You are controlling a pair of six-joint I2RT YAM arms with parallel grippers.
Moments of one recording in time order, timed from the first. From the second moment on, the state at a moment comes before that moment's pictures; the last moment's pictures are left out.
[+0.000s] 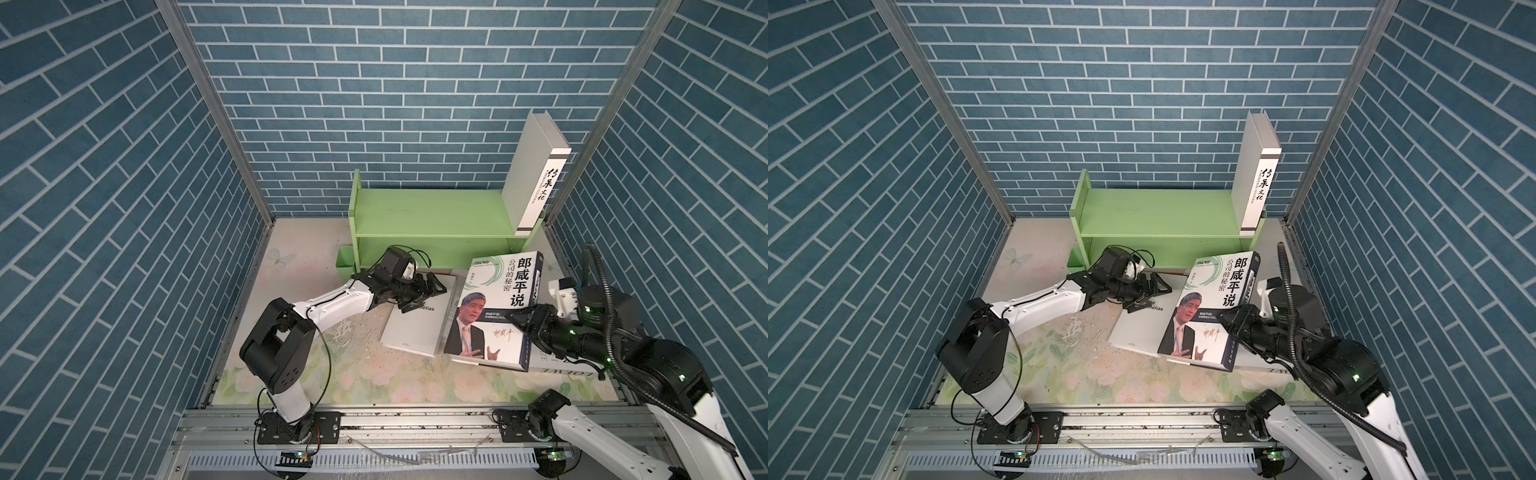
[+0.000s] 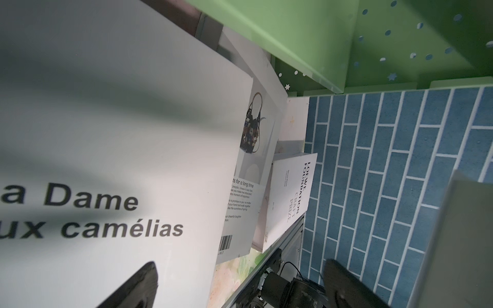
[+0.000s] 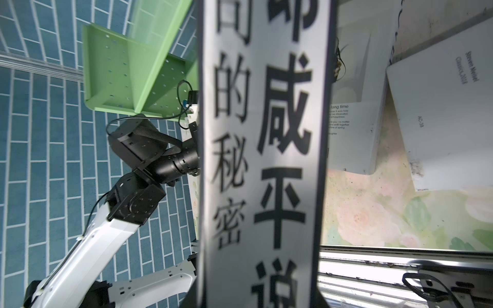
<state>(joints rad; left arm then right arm) -0.68 1.69 1.15 -0.20 0.54 -1.00 0.60 0.71 1.31 -1.25 -0.15 1.05</state>
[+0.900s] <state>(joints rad) -0.71 1.34 1.23 -0.59 0.43 -0.66 0.60 1.20 1.77 -0.82 -0.02 0.53</state>
